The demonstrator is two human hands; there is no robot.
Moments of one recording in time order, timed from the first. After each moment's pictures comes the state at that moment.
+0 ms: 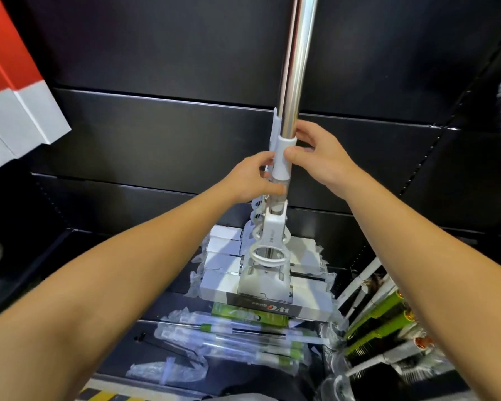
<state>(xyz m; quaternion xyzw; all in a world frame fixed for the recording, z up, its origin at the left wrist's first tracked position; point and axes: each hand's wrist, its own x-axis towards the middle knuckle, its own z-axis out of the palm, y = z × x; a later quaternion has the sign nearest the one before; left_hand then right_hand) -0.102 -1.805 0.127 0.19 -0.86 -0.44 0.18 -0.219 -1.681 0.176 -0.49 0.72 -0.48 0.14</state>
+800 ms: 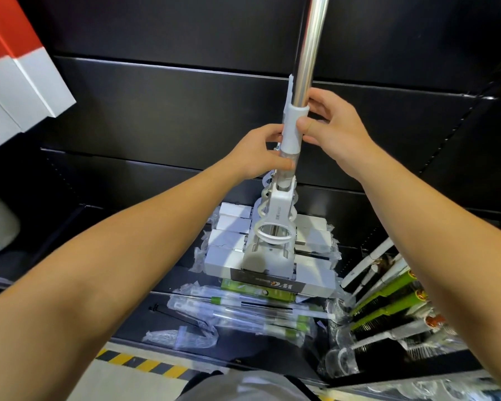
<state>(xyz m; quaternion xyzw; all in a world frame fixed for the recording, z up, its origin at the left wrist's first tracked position) -0.095 -1.810 0.120 0.19 -0.83 -0.48 0.20 -0.213 -1.688 0.168 -0.48 0.71 -0.50 0.13</state>
